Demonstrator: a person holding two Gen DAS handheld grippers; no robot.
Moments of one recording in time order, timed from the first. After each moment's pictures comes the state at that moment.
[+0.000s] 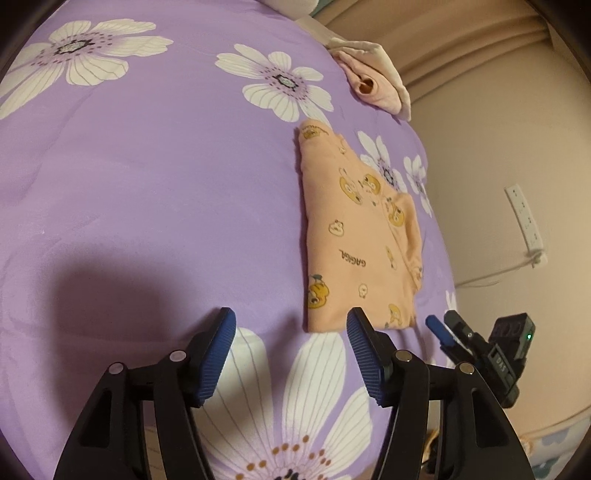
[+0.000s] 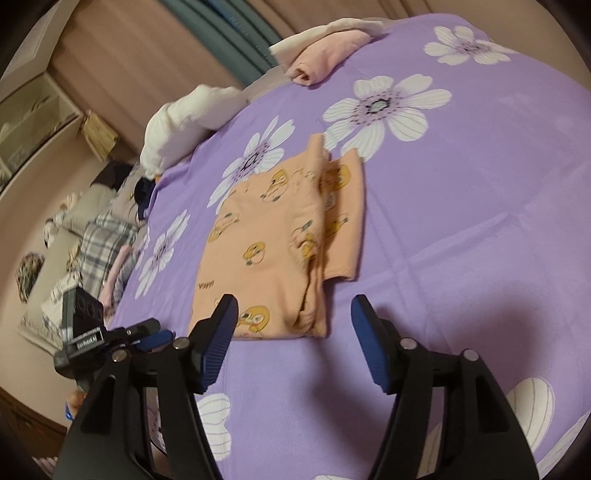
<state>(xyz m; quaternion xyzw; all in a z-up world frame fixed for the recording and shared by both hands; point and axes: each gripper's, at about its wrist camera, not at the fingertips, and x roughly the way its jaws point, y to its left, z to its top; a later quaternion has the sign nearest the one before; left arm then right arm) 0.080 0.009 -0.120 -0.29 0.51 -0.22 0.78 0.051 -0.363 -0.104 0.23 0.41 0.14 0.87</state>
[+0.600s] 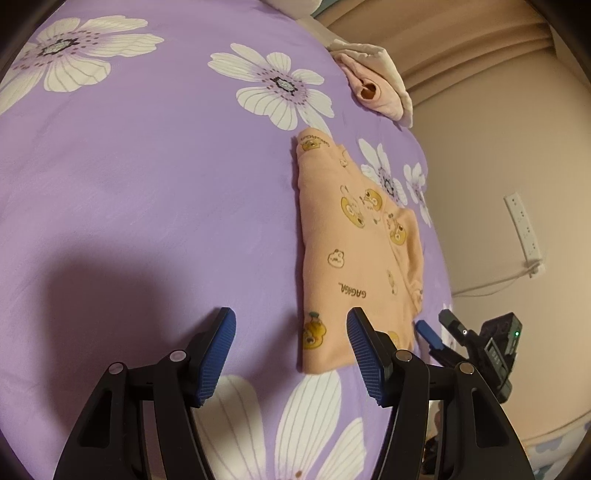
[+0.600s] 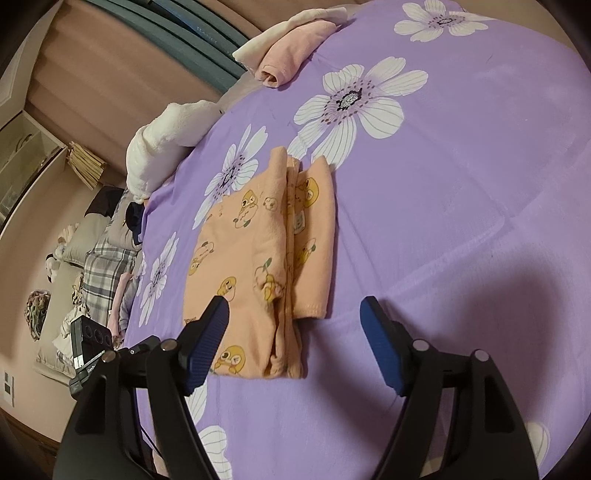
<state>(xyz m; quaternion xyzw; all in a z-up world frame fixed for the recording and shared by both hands) 0.107 0.004 -0.126 -0.30 0.51 -0.22 0.77 0.079 -0.386 -0.114 0.28 0.43 0.12 0.85</state>
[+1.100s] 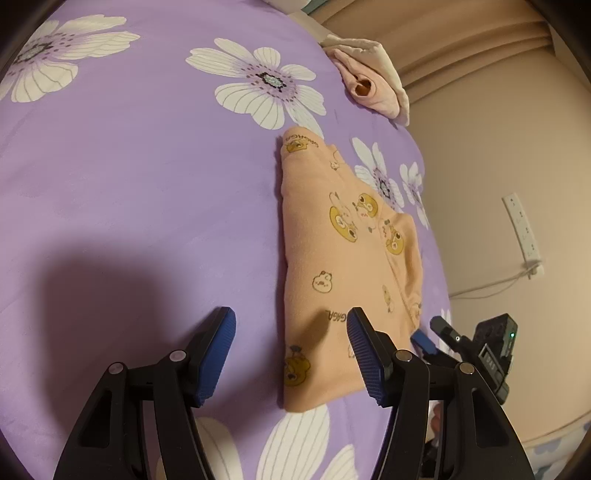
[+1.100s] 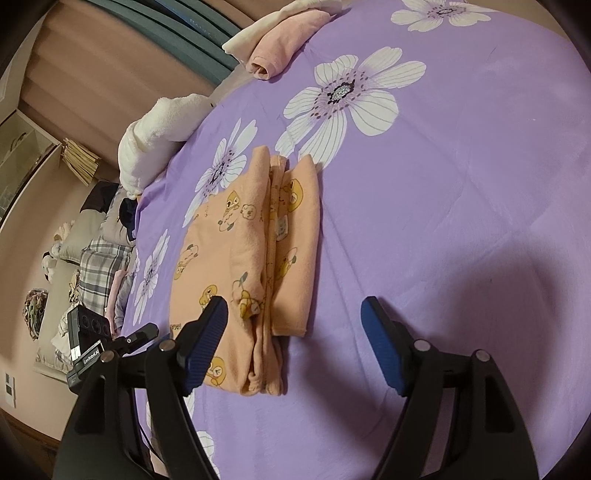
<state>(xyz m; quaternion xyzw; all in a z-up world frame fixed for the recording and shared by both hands) 0.126 -0.014 -0.128 -0.31 0.51 -0.23 0.77 0.098 -0.399 -0.122 0.28 0.45 0.13 0.84</state>
